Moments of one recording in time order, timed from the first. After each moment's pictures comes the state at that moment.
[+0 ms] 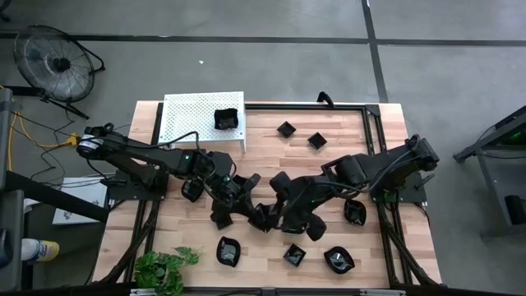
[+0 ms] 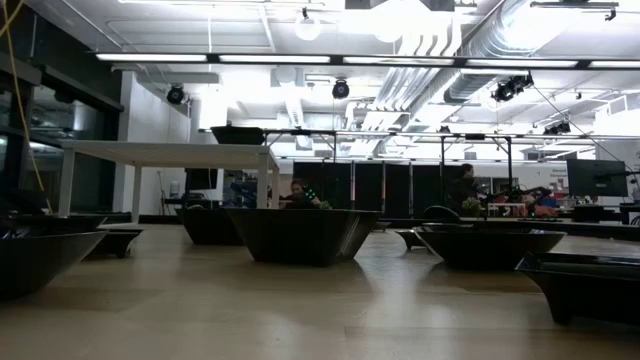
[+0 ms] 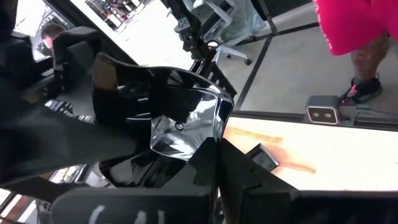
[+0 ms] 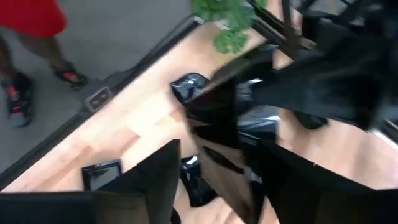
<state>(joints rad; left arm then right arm) -0.20 1.39 1.13 -0.05 0.48 0.87 0.36 1.69 1.84 -0.90 -0.03 -0.35</state>
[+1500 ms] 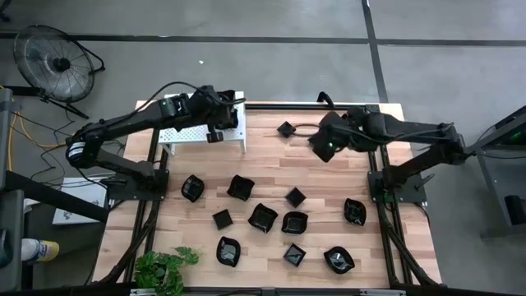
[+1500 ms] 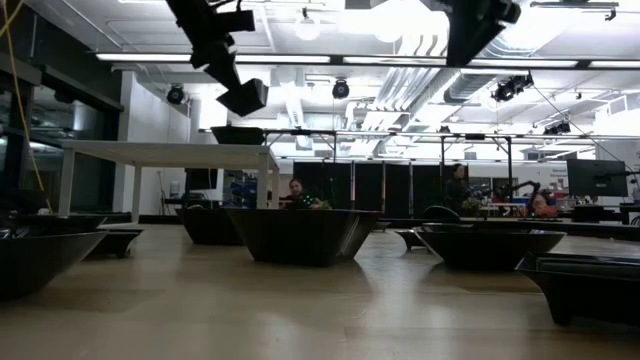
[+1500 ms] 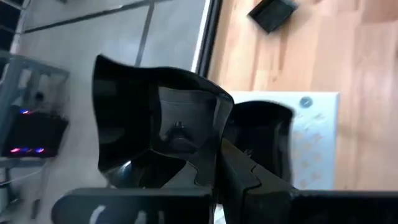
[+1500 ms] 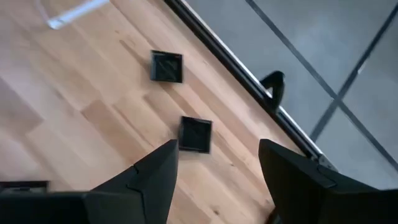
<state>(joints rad) 0.40 1.27 1.26 -0.78 -0.37 0.48 -0.06 1.35 1.46 -1.34 0.62 0.56</state>
